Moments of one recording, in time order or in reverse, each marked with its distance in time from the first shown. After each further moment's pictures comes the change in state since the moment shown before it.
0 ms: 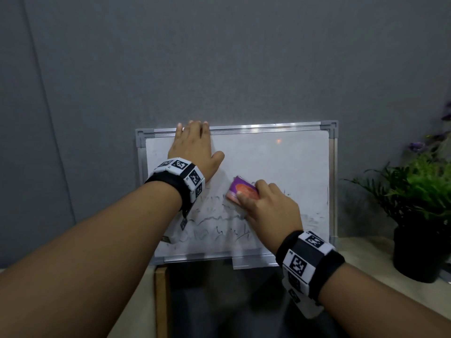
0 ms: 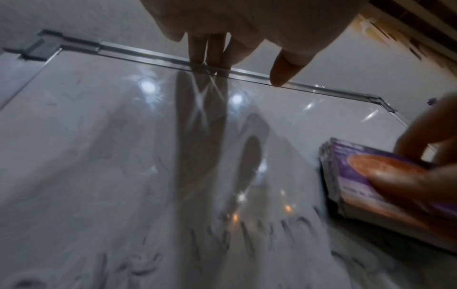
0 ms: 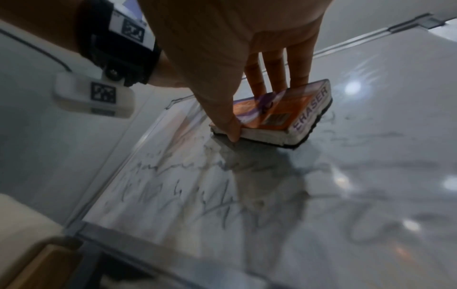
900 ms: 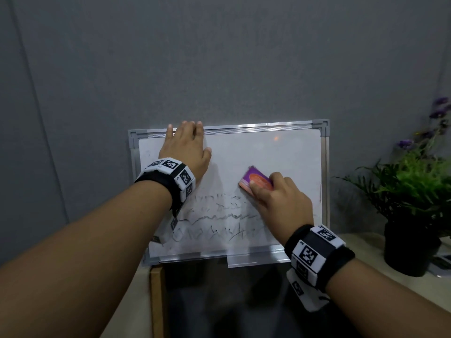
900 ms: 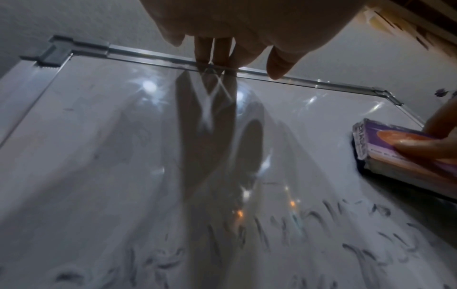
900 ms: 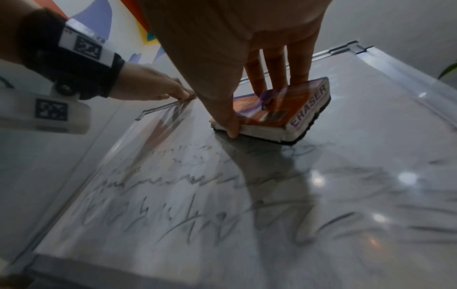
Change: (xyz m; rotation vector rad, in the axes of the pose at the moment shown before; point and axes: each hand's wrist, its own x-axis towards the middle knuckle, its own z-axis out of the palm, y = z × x) left_hand -0.001 -0.004 -0.001 0.098 -0.063 0.029; right_hand -0.006 0.030 -0.007 0.093 0.046 0.117
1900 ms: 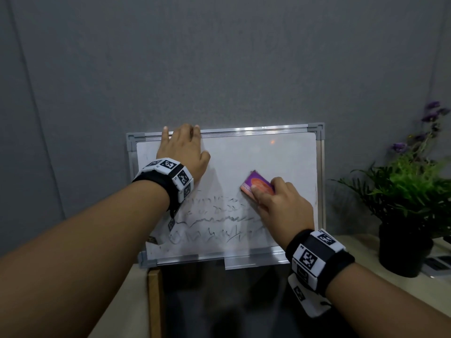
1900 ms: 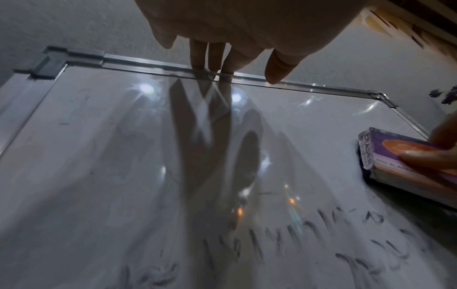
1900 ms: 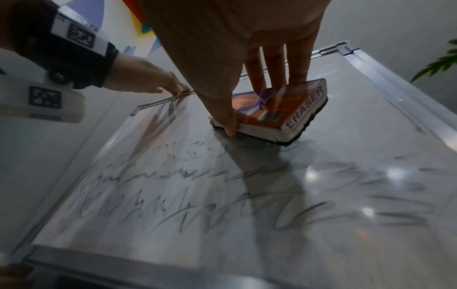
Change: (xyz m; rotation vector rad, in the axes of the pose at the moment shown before) left_hand 0.003 0.000 -0.004 -0.032 0.003 -0.015; right_hand -0.005 0.008 0.000 -0.008 -0.018 0.022
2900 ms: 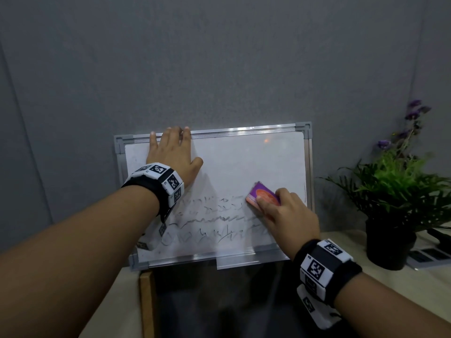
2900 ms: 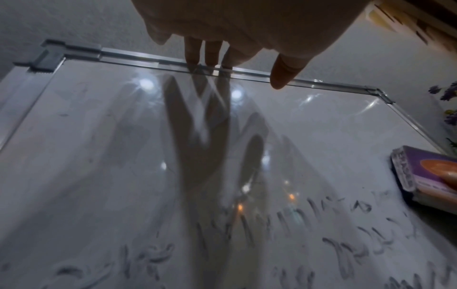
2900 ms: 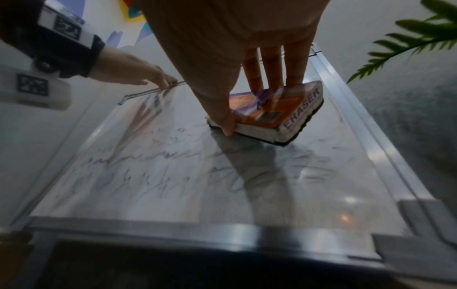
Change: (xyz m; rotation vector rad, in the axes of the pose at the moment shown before) left_hand -0.005 0.005 0.002 0.002 0.007 -0.020; right_hand -0.027 0.028 -0.001 -0.022 -0.059 0.010
